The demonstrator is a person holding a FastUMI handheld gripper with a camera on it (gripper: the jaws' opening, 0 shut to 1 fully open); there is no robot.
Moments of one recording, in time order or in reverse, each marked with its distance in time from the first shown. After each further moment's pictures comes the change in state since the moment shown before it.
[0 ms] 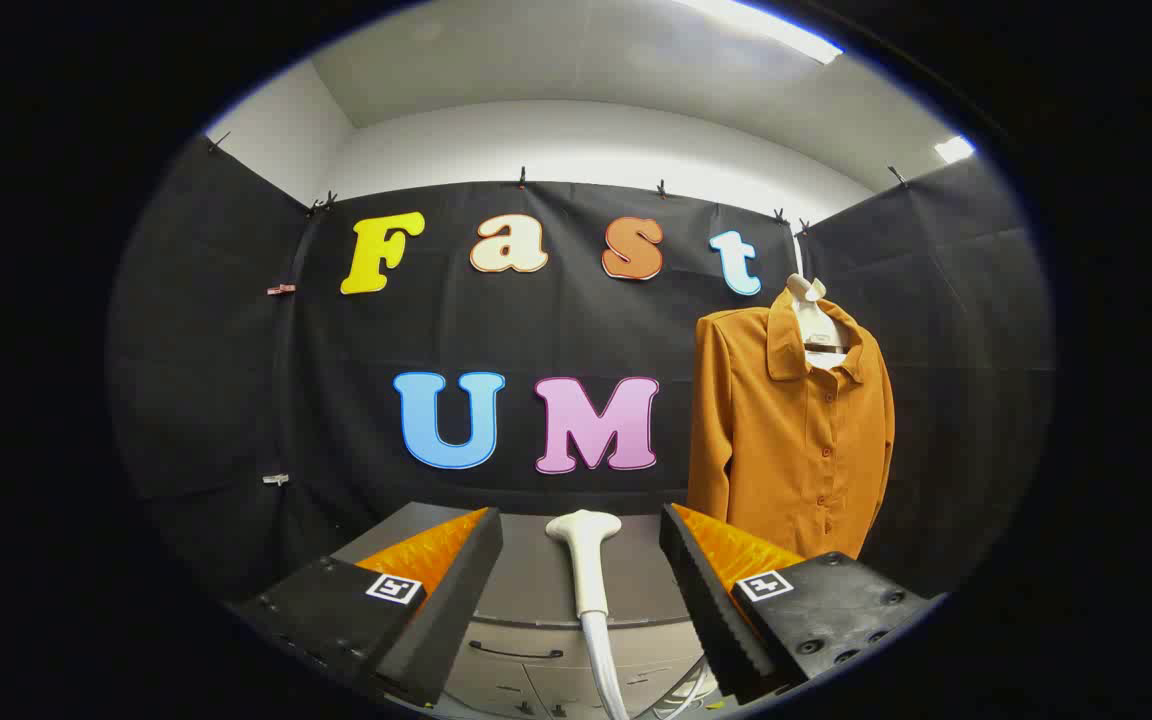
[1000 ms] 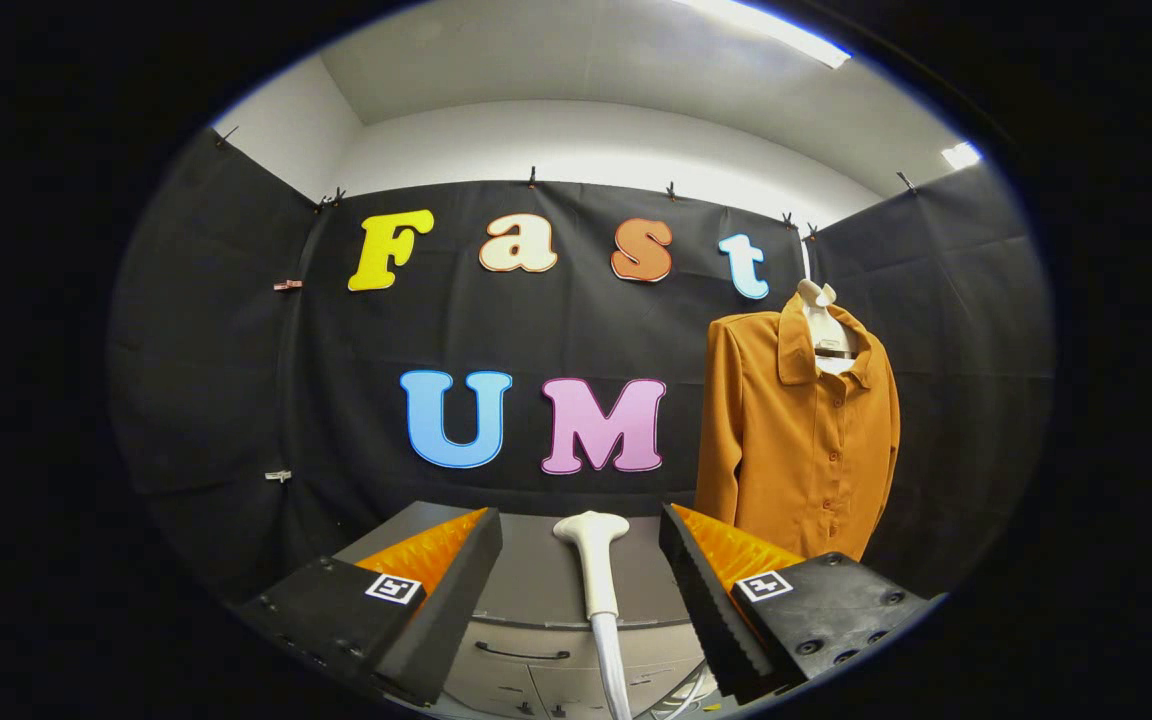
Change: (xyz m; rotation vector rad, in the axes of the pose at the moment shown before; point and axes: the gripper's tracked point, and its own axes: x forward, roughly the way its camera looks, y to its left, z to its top) arm -0.001 0.017 0.001 -0.017 -0.004 0.015
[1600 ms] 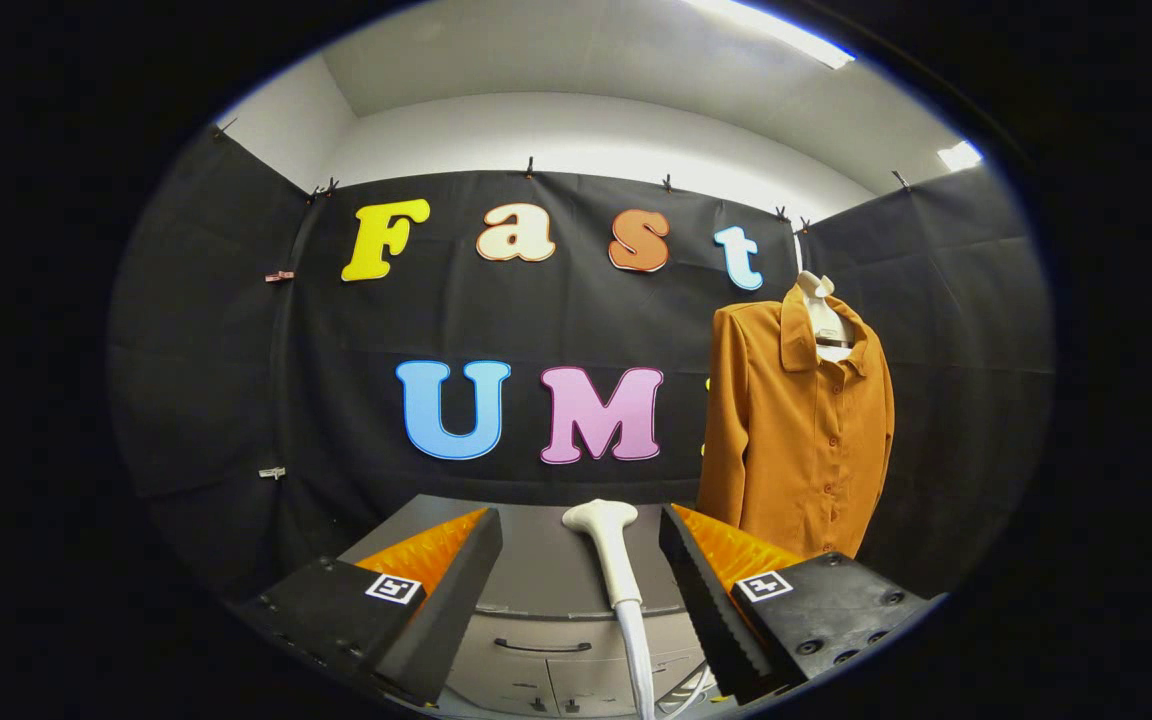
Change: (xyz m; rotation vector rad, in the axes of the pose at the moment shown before) arm 0.000 0.030 -0.016 0.003 0.039 -0.042
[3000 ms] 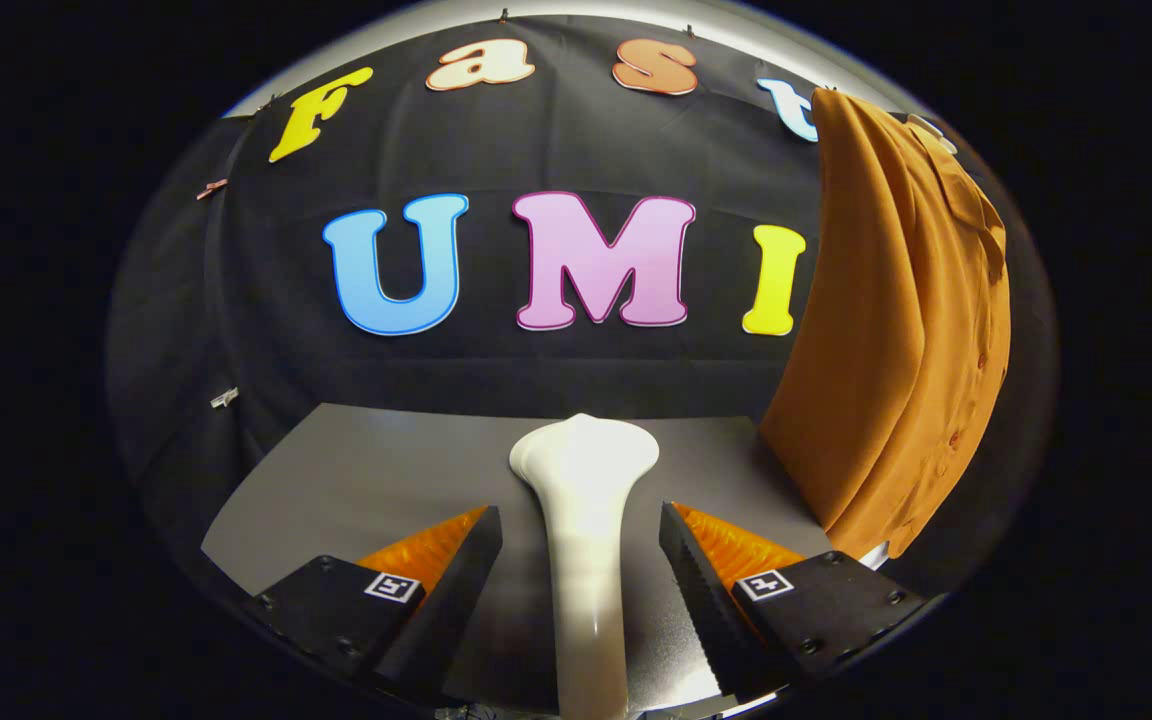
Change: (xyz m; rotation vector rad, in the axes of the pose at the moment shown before) arm 0.244 -0.045 -0.165 -0.010 0.509 0.034
